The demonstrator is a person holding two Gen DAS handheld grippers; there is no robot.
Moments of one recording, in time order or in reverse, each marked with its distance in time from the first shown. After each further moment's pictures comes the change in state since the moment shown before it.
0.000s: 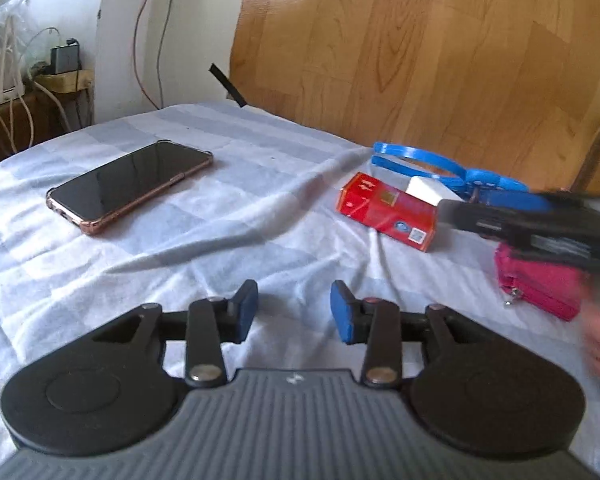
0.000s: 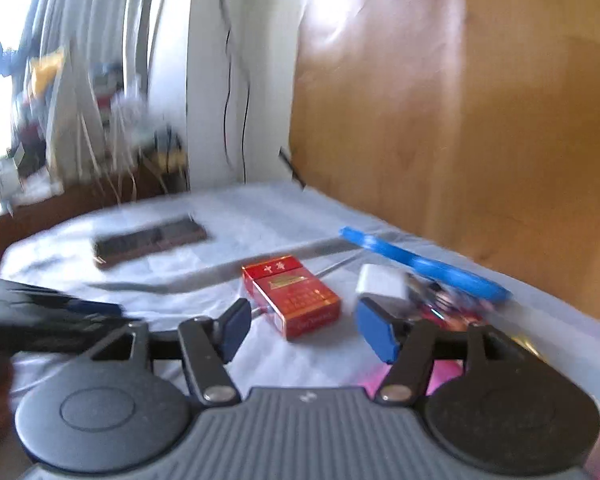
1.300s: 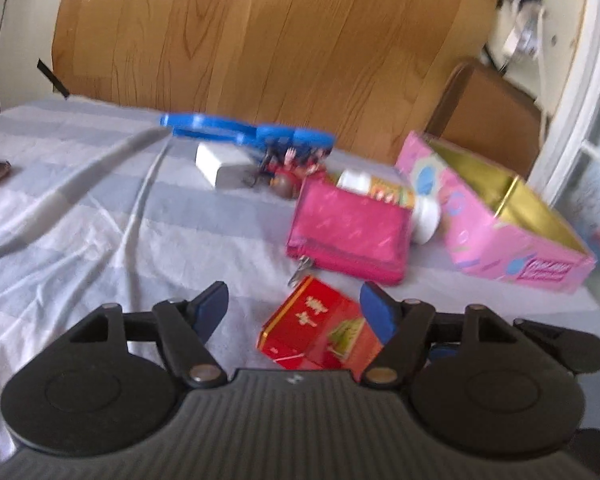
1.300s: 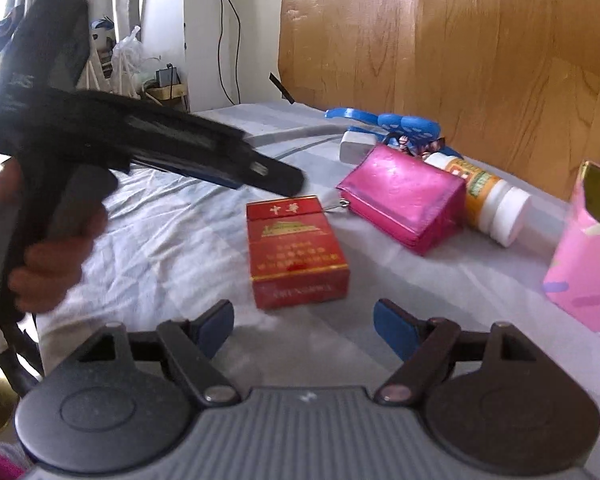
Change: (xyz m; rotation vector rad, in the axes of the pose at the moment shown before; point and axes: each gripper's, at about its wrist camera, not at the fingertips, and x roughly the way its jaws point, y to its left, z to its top) left arm 0.001 -0.103 -0.005 0.160 0.137 -0.370; right arm -0.119 0.011 -0.107 0.111 0.135 -0.040
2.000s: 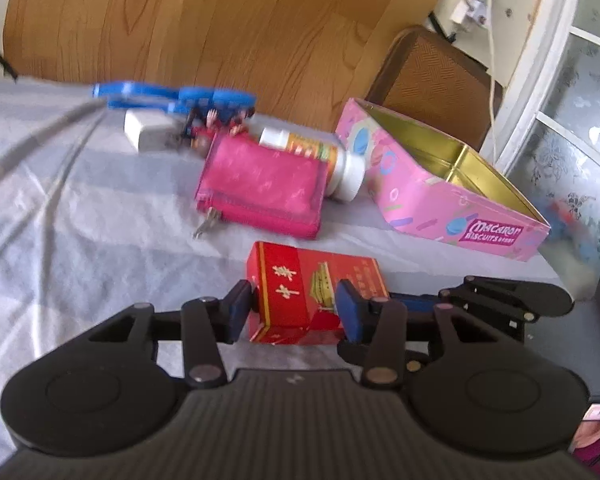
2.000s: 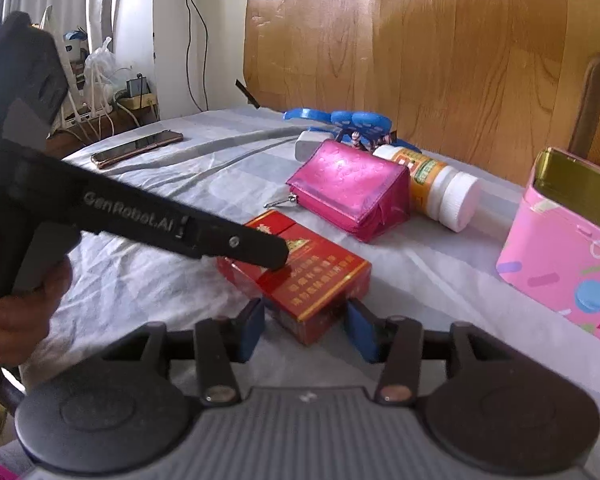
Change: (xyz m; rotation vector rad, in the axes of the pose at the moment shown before) left arm -0.014 -0.036 -0.019 0.044 0.025 -0.137; right arm -0.020 -0.026 -0.018 0.041 -0.052 -0.079
